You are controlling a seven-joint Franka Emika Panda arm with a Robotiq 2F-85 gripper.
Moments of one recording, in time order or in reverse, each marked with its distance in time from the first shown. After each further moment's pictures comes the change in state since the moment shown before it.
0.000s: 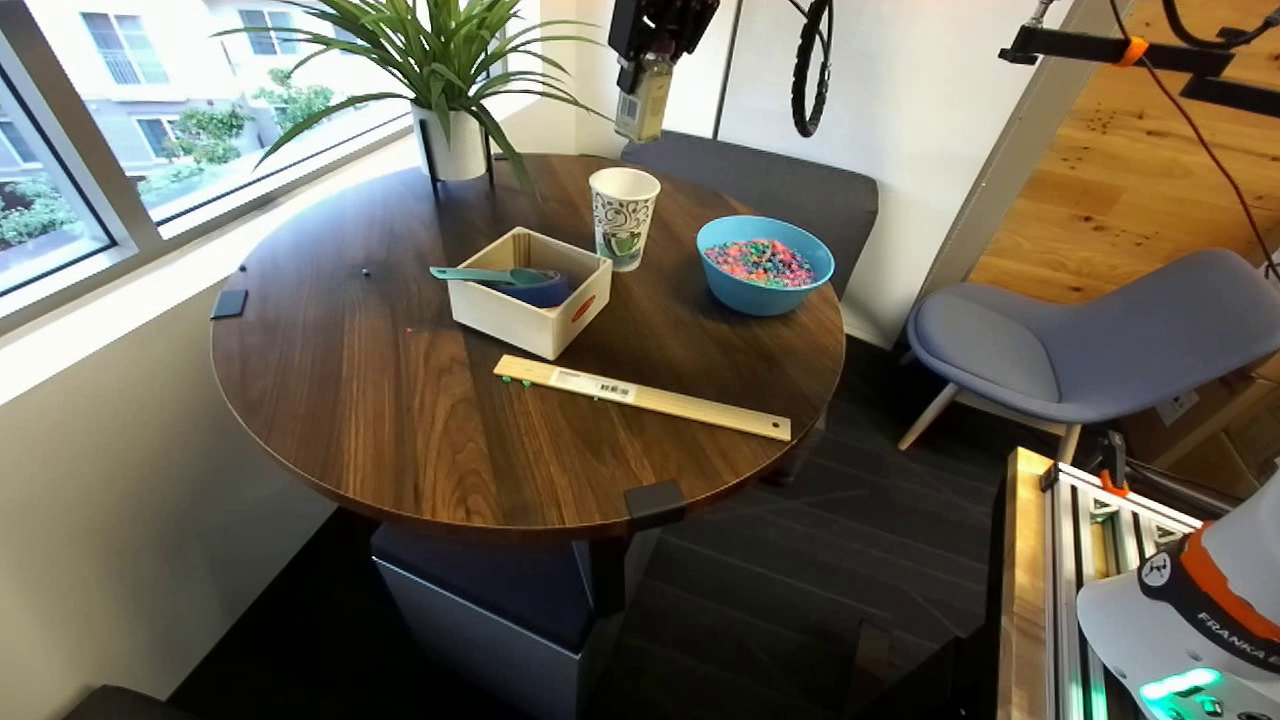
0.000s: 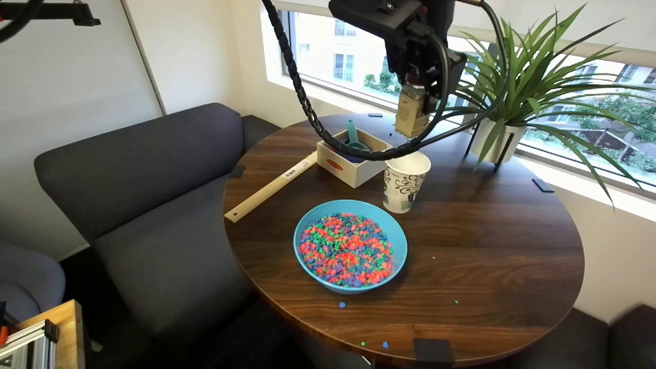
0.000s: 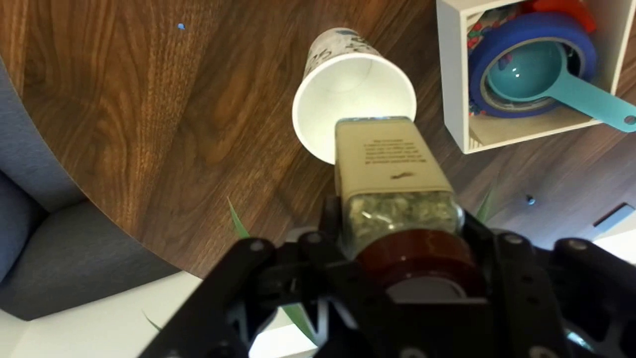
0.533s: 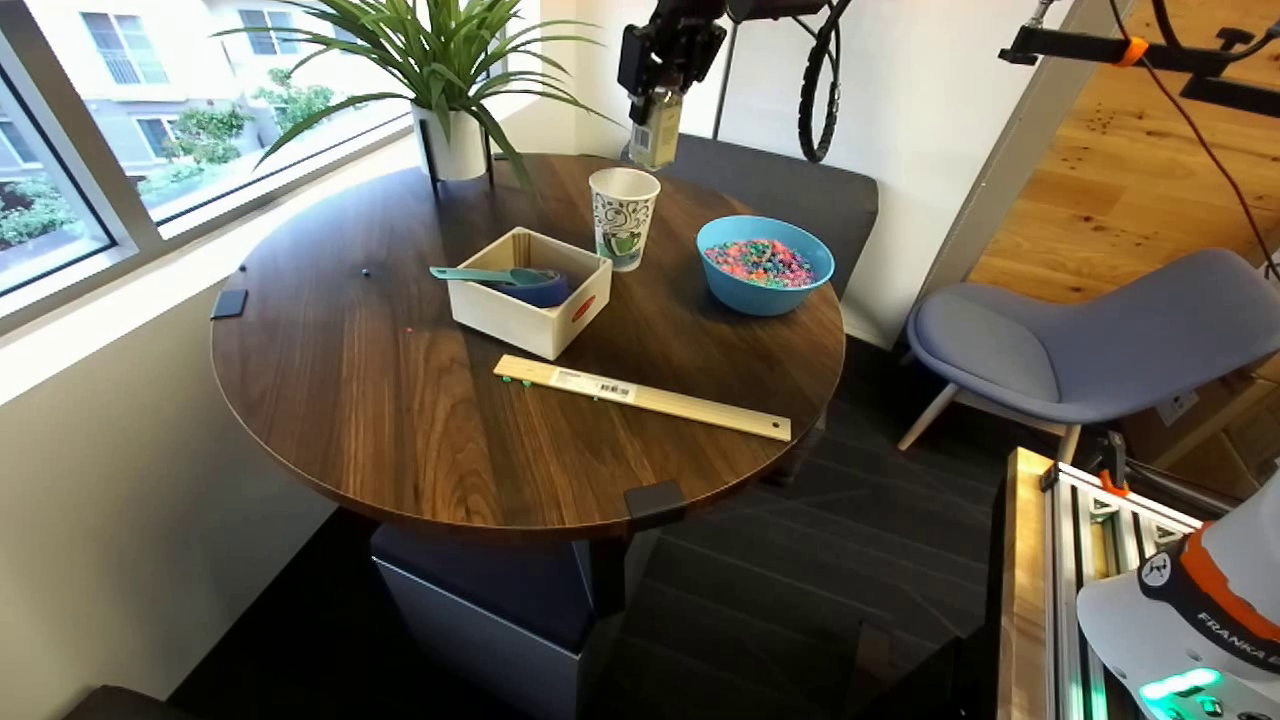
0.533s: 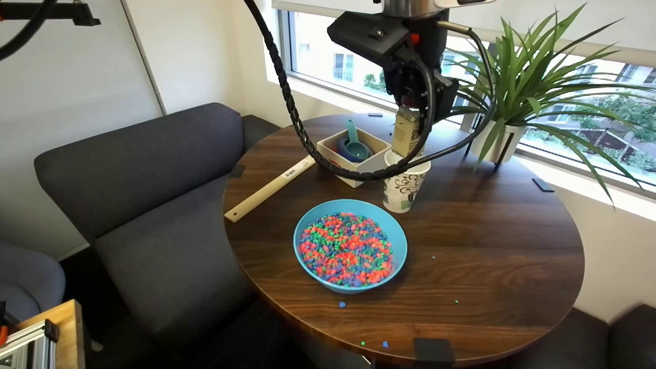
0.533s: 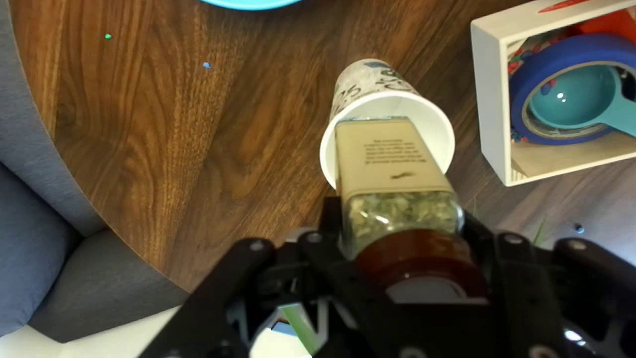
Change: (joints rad) arm 0.005 0.001 -0.007 -0.062 -0.054 0.017 0.066
